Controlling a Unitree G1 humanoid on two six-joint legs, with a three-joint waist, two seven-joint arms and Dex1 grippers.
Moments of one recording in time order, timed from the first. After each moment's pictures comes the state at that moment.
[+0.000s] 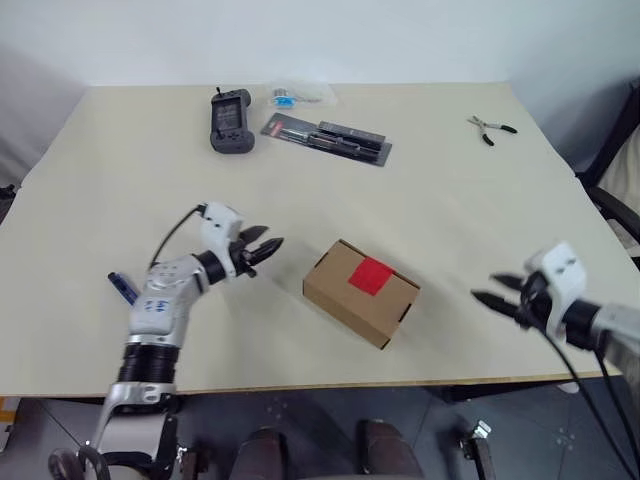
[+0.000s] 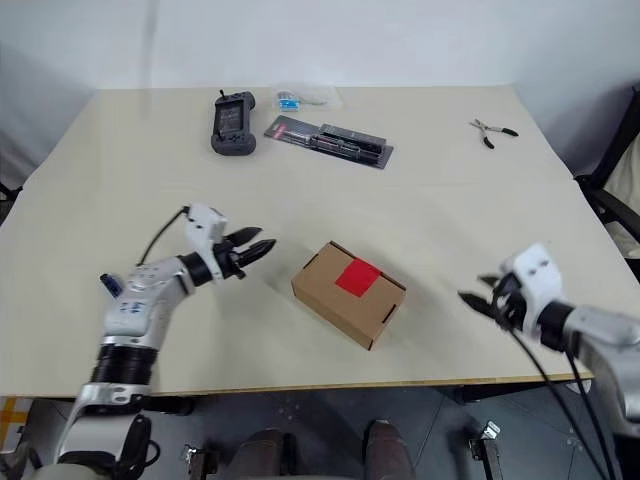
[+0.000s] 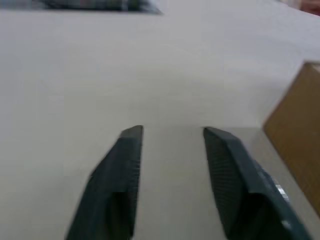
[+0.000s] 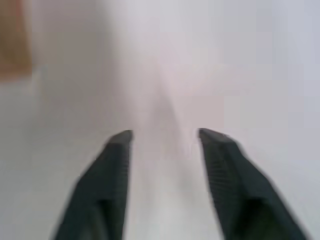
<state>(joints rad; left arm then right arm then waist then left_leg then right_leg) -0.49 0.43 0.12 0.13 -0.30 0.42 -0.65 -0.10 -0.85 -0.31 -0.20 0.44 0.58 0.78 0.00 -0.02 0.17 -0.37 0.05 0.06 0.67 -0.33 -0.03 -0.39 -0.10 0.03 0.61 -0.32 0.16</state>
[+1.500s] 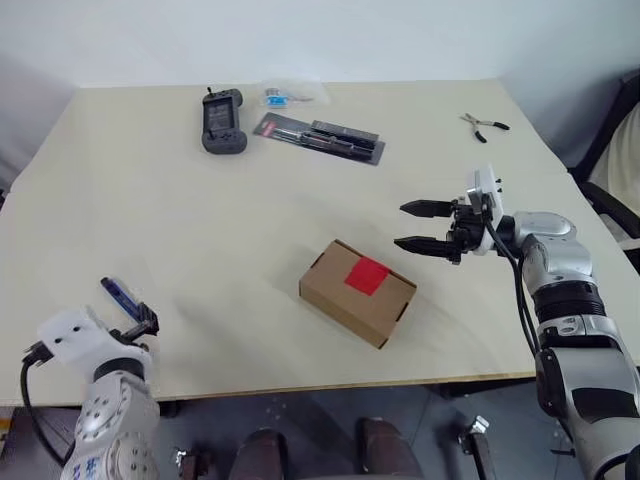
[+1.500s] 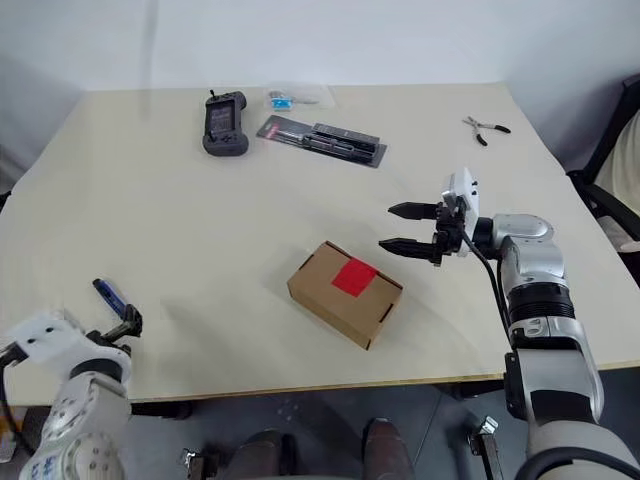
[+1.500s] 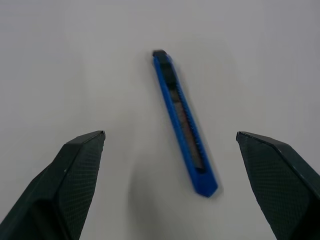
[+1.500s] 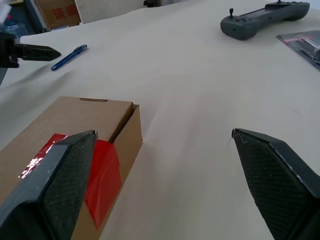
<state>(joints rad) 0.06 -0.07 0.56 -0.77 -0.33 0.93 0.38 -0.86 -0.58 -0.04 0.70 0.35 0.14 1.46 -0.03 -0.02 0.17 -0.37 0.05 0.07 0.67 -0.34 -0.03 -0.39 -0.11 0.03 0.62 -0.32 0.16</state>
